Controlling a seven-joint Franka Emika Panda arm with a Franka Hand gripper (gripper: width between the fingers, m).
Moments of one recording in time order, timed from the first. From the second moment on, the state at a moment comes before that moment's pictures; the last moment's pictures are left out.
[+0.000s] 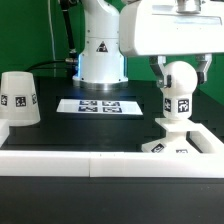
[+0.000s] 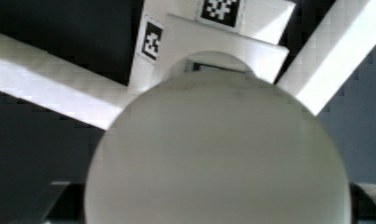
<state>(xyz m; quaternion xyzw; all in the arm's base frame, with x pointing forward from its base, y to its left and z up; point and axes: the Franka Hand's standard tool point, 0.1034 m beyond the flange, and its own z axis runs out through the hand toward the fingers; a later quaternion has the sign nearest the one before) 0.608 0.084 0.124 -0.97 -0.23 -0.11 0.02</state>
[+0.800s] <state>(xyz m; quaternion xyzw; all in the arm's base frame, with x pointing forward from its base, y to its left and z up) 0.607 0.089 0.123 -0.99 0.07 -0.09 0.06</state>
